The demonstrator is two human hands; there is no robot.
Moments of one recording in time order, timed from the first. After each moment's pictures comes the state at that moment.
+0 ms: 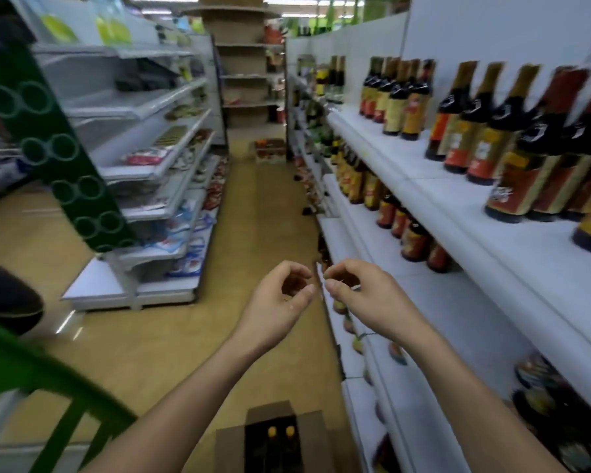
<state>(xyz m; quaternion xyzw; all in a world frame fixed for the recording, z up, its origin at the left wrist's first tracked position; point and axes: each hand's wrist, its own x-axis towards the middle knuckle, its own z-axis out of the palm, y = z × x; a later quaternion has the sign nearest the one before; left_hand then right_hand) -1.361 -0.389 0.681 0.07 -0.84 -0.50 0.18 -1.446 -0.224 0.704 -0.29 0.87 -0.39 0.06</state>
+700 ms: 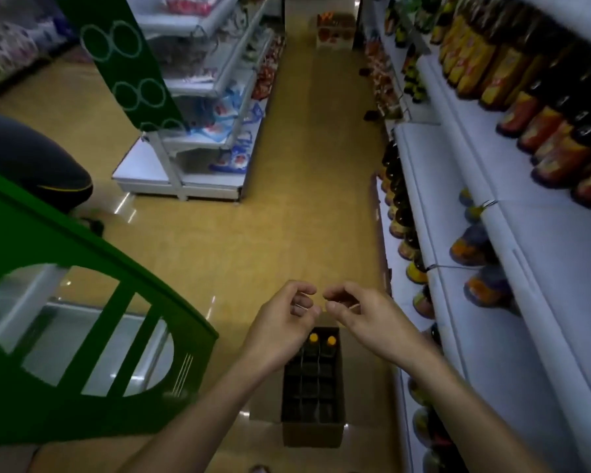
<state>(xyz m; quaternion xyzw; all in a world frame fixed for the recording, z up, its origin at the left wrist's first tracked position) -1.291 -0.485 0.453 0.26 -0.79 -0.55 0.04 -1.410 -0.344 0.465 -0.33 0.84 -0.33 0.27</state>
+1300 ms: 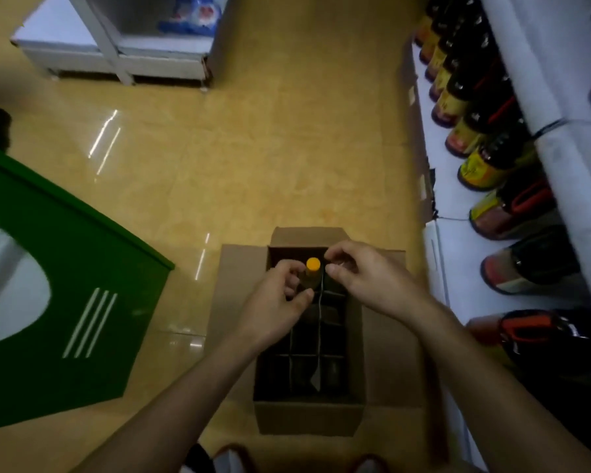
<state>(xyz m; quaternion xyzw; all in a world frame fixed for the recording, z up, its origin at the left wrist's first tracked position) -1.334 -0.481 -0.009 0.31 -0.79 -0.52 -0.06 -1.471 -0.353 0.036 -0.32 0.86 -0.23 0.31</state>
